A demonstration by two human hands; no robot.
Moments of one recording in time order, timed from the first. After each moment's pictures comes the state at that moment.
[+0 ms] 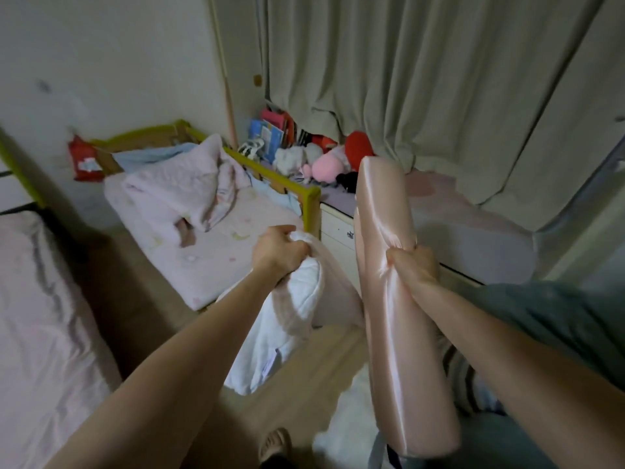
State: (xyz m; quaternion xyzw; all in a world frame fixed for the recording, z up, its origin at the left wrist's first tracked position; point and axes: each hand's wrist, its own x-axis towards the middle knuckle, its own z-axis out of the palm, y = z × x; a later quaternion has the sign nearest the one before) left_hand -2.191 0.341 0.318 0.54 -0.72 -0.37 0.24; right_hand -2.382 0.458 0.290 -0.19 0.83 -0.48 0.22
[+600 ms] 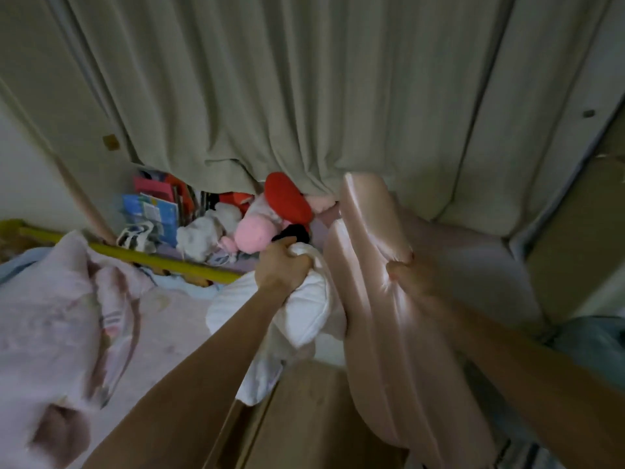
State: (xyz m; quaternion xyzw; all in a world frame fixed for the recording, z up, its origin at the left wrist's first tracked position) left_hand -2.477 -0.006 0.331 0.37 -0.83 -0.37 0.18; right_hand -2.605 0.168 0.289 -0.06 0.85 -0.50 0.13
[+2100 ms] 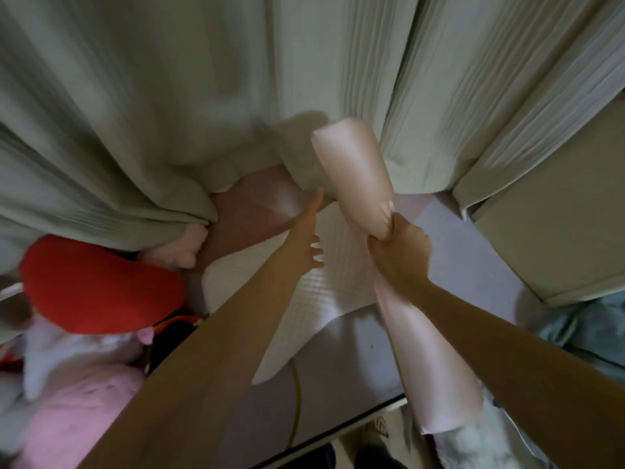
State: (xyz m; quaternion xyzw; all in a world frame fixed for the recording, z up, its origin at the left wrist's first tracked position) left_hand -3.052 -0.153 0.194 0.26 -0.58 -0.70 -0.31; right_hand -3.005 0.005 0.181 0.13 0.95 -0.23 -0.15
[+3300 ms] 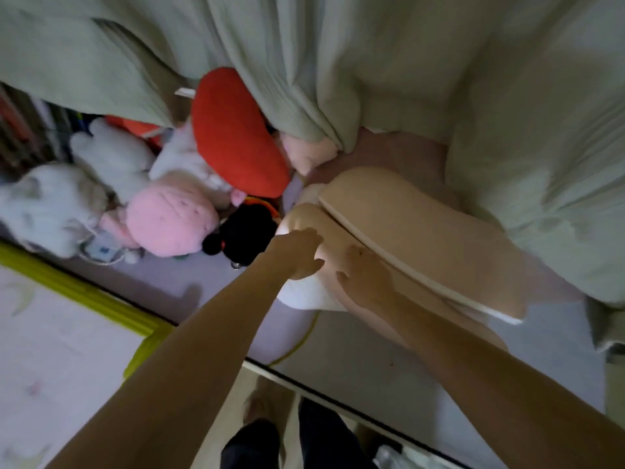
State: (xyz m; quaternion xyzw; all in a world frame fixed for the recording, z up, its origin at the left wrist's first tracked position) left_hand -2.926 -0.275 0.103 0.15 -0.93 -0.18 -0.28; right_hand -2.992 -0.122 0.076 -0.37 0.91 0.02 0.20
